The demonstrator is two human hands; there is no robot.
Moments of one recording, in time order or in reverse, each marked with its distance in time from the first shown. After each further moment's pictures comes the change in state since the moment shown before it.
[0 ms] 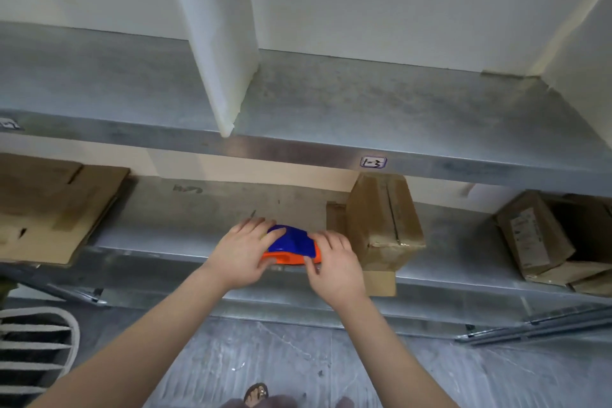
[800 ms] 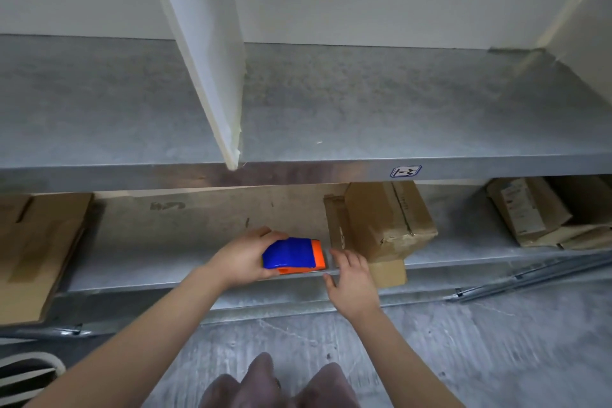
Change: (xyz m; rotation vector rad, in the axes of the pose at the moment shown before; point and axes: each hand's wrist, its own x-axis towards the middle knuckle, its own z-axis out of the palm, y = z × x) left_hand 0.036 -0.047 0.020 -0.475 -0.268 0.047; right_hand -0.009 0.020 0.047 0.004 -0.124 0.382
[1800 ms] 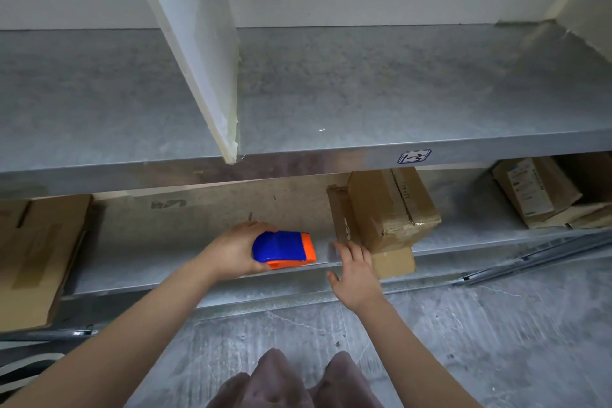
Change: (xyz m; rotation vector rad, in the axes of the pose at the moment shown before) left_hand -0.008 -0.018 -0.015 -0.050 -0.026 -0.088; right_hand 0.003 0.000 0.015 0.005 -0.116 0.068
